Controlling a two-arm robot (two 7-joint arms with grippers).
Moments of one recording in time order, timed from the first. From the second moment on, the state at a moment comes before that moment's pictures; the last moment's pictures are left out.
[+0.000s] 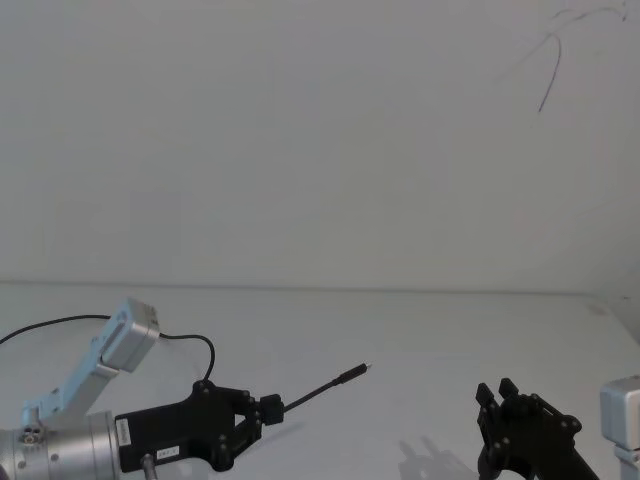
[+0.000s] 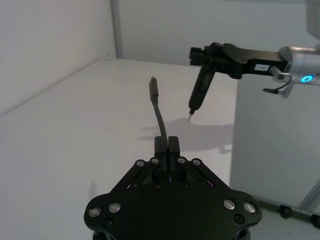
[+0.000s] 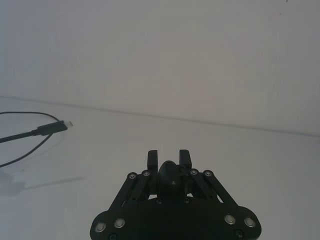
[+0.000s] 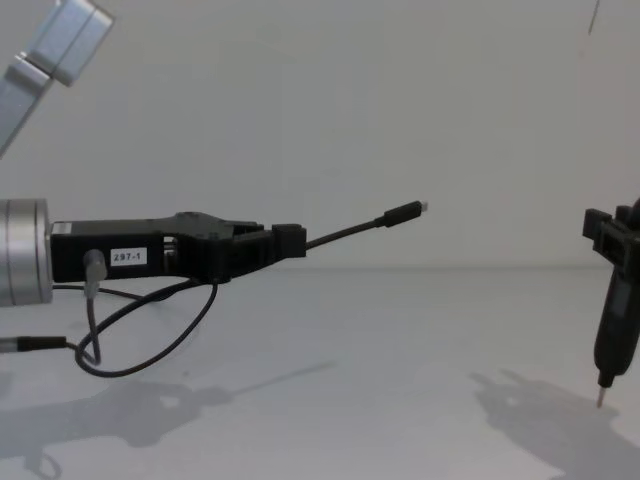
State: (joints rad) left arm -0.51 0.49 0.50 -1.33 -0.61 0.04 -0.93; right arm -0.01 0.34 -0.23 -1.77 0.29 0.03 0.07
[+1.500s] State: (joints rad) left arm -0.44 0.53 0.50 -1.44 -0.66 0.05 -0.94; right arm 0.02 0.27 -0.20 -1.88 0.44 0.07 0.16
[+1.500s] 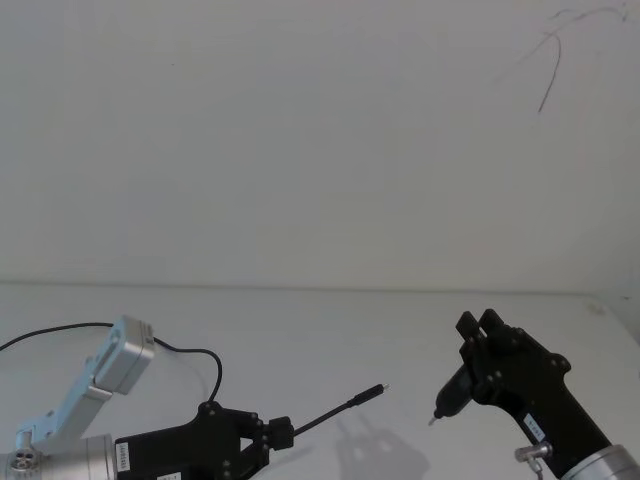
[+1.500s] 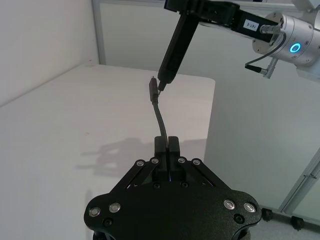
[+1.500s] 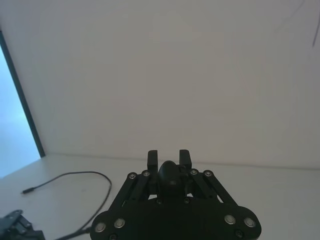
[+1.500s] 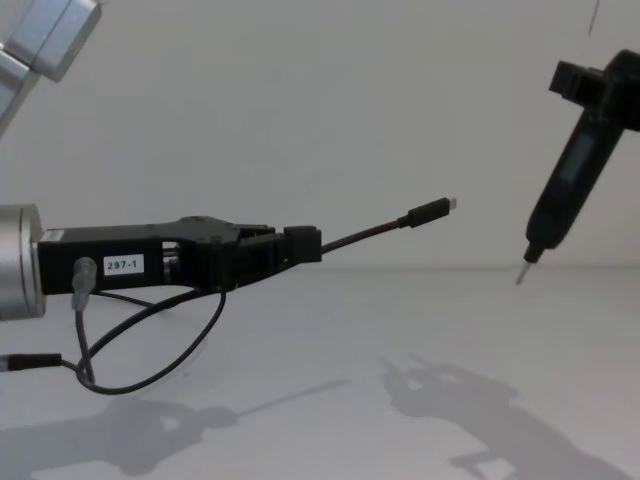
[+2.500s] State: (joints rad) left arm -0.44 0.53 0.50 -1.44 -0.66 0.05 -0.94; right arm 0.06 0.26 -0.19 -1.90 0.56 0.04 0.22
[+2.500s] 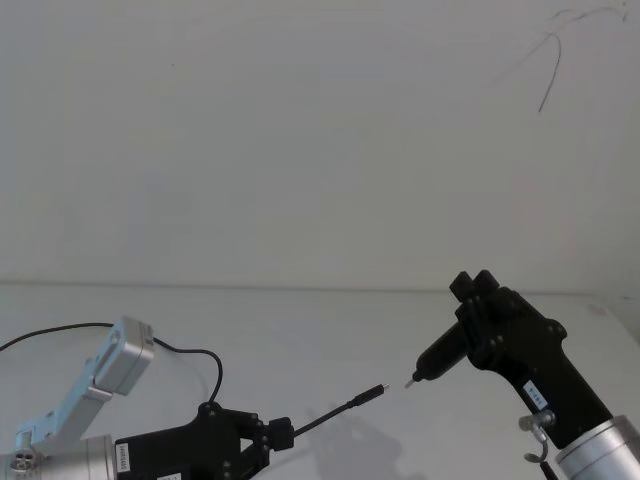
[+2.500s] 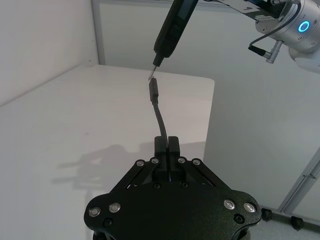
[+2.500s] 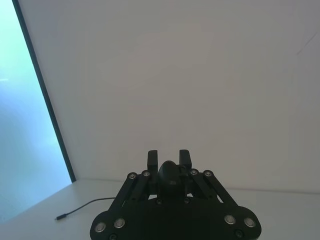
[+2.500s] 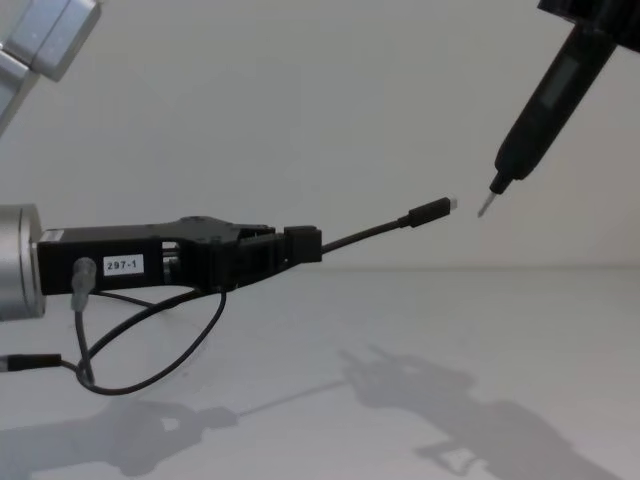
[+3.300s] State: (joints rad) left arm -0.44 0.53 0.50 -1.44 -0.66 0.05 -0.94; right arm 0.07 0.27 -0.19 -1.89 0.64 0.06 0.24
